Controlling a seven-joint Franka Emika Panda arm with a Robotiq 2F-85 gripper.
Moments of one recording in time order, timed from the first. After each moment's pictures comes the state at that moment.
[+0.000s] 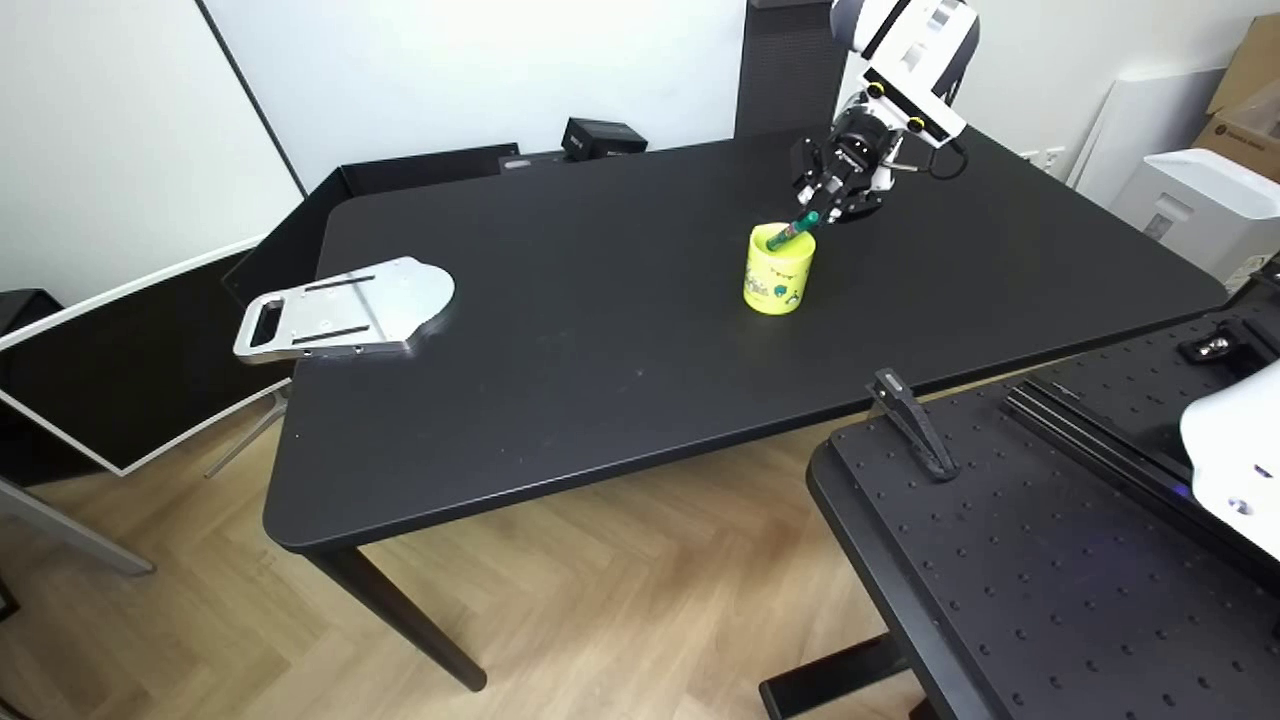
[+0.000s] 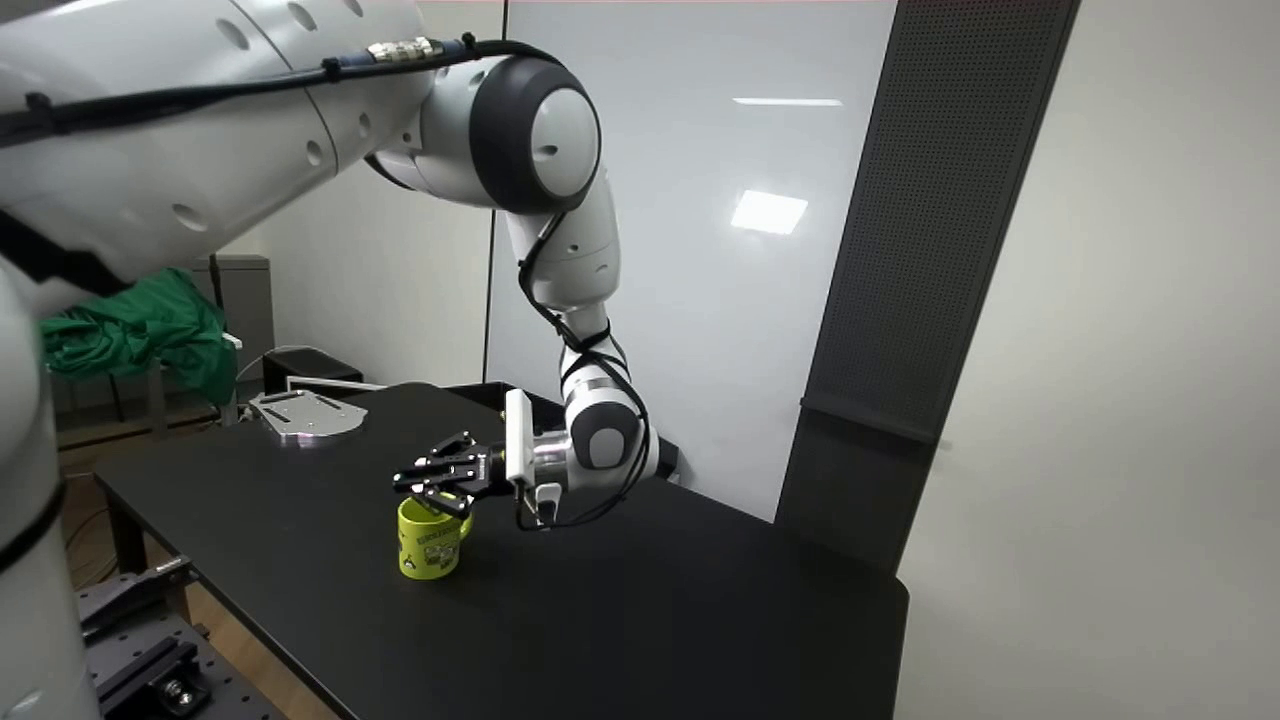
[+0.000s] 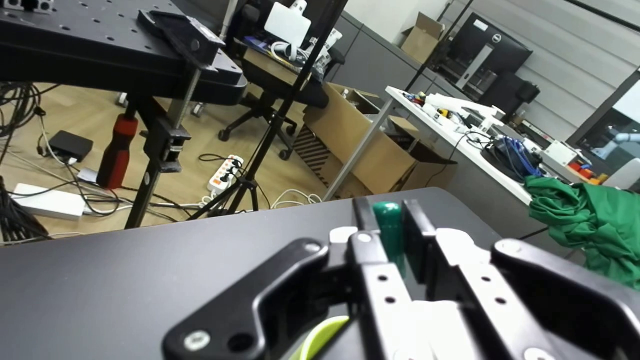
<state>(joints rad) -0.11 0.95 0.06 -1.73 0.80 1.46 -0.15</state>
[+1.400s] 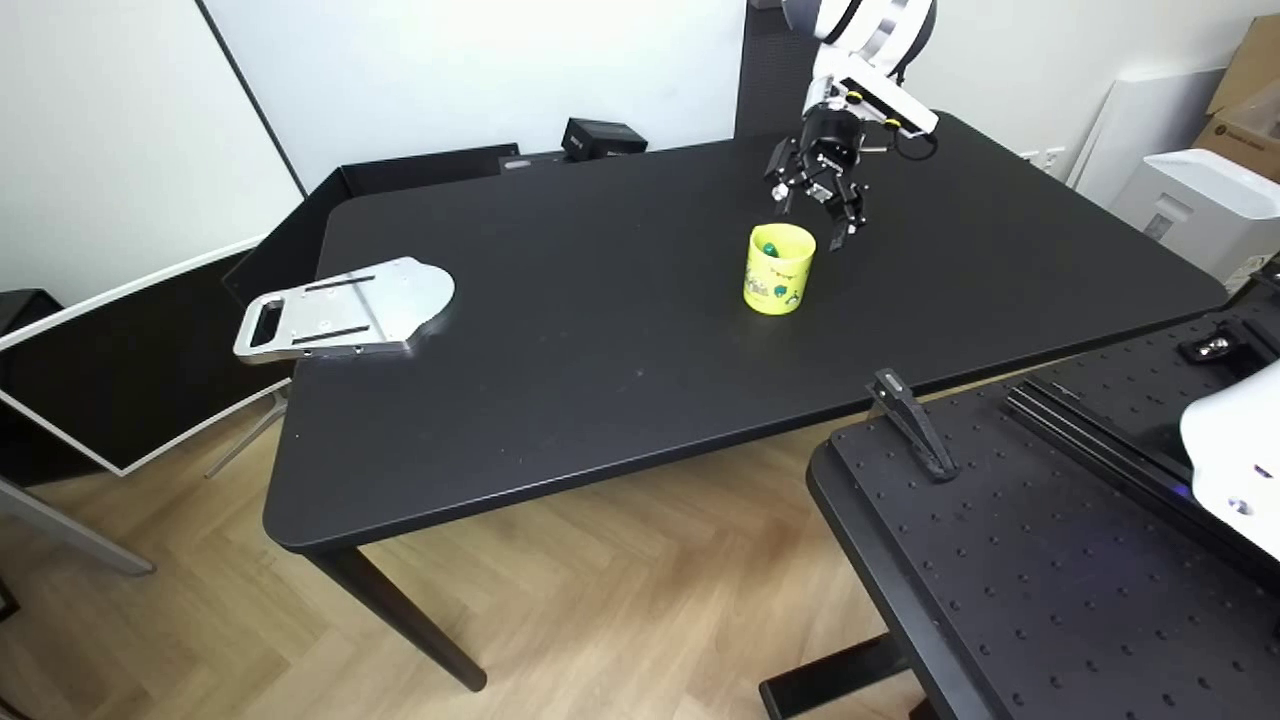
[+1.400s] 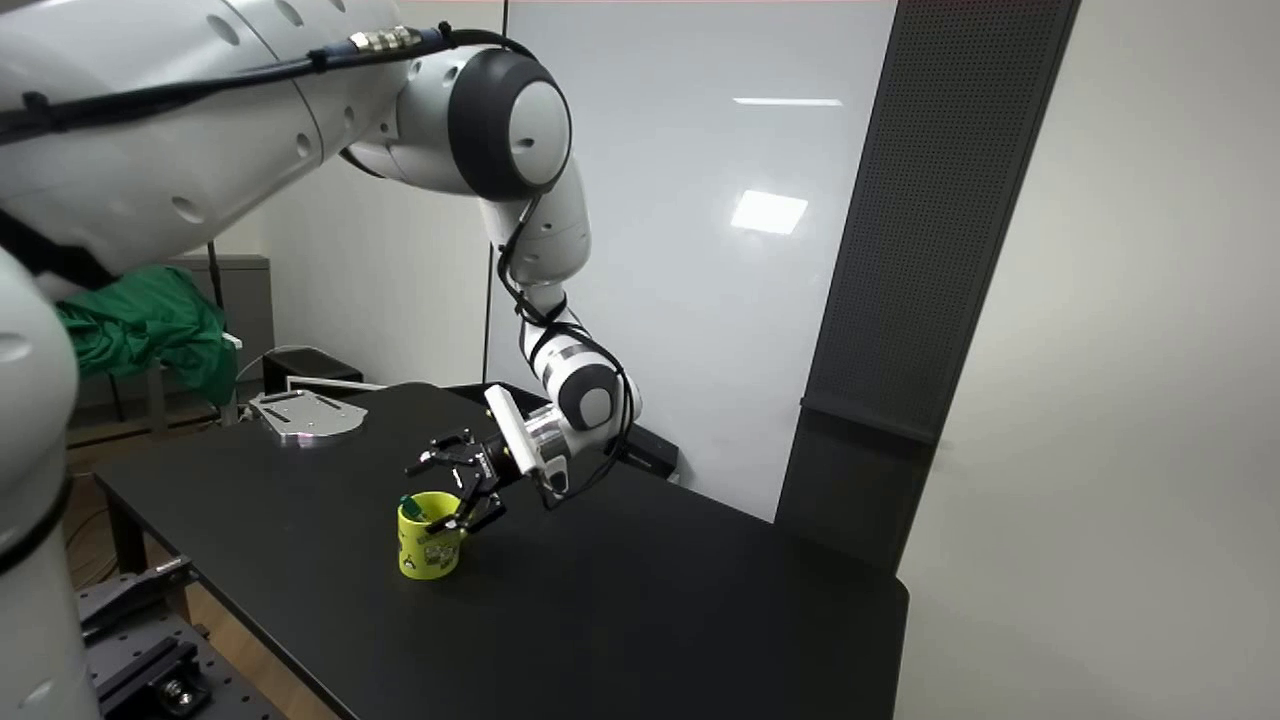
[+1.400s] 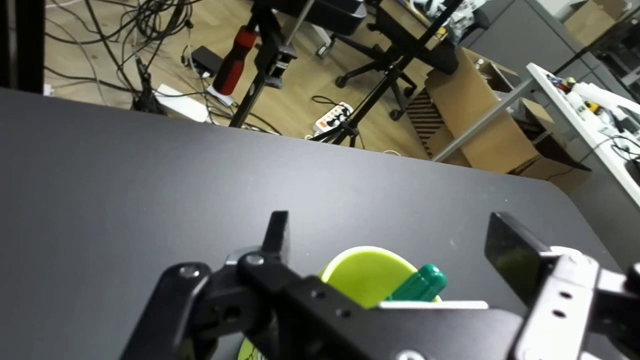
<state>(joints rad) -0.01 0.92 0.06 -1.66 0.56 1.61 -0.24</state>
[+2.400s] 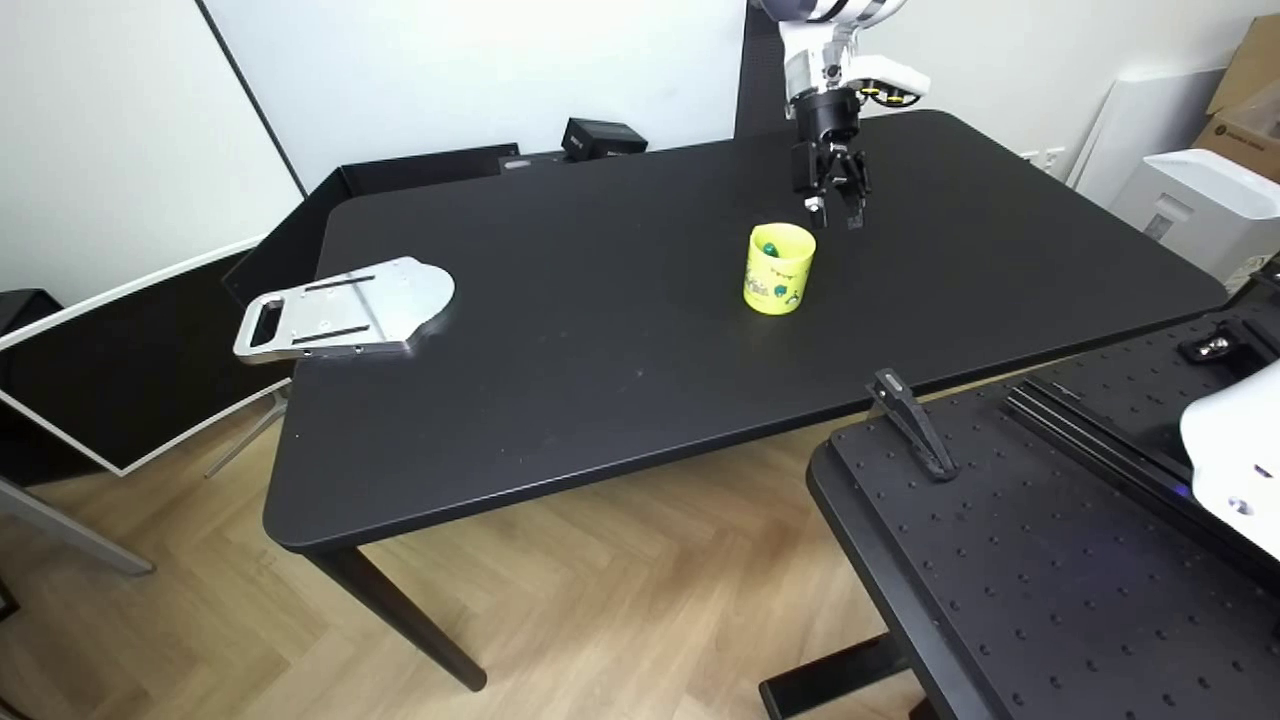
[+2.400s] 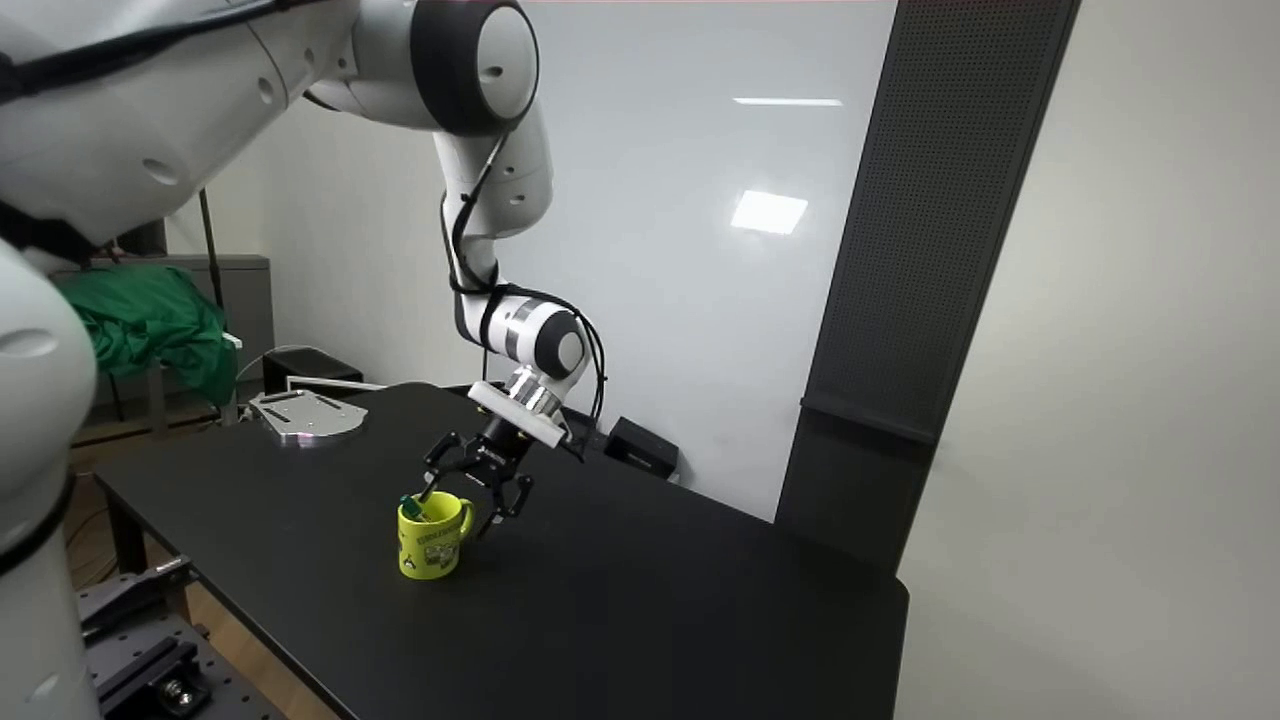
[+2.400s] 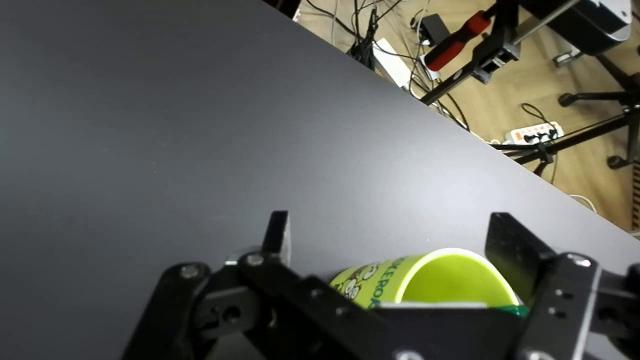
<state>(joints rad) 0.05 0.77 0.12 -1.80 0.11 1.87 -0.37</state>
